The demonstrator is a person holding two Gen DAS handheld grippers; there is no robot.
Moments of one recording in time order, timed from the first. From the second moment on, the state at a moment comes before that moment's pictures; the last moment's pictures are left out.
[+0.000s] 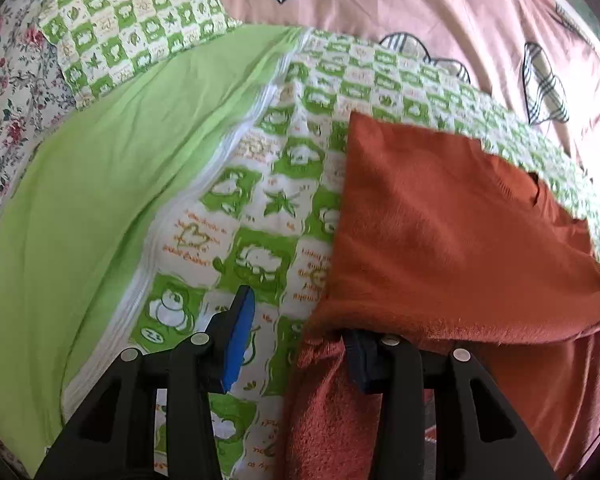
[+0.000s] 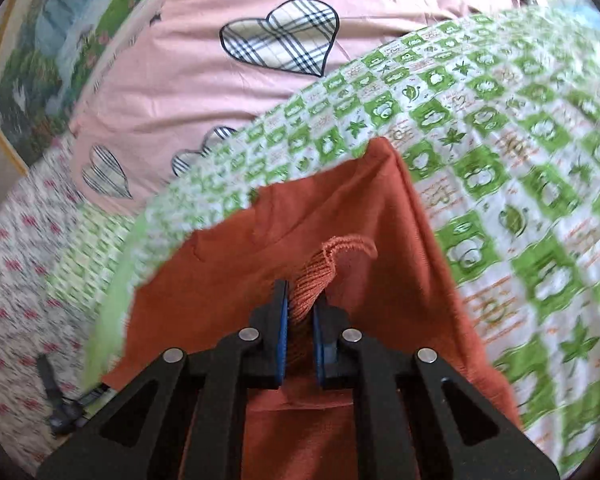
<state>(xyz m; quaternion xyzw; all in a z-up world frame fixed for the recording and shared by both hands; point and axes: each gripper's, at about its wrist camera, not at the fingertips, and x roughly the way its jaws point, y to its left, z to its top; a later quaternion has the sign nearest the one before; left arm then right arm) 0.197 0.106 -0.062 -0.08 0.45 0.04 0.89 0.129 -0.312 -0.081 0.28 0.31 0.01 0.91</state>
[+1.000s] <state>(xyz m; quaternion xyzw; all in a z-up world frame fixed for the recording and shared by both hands) 0.328 0.097 -0.058 -0.12 0.48 -0.12 0.86 0.135 -0.291 -0.098 0.24 0.35 0.05 0.90</state>
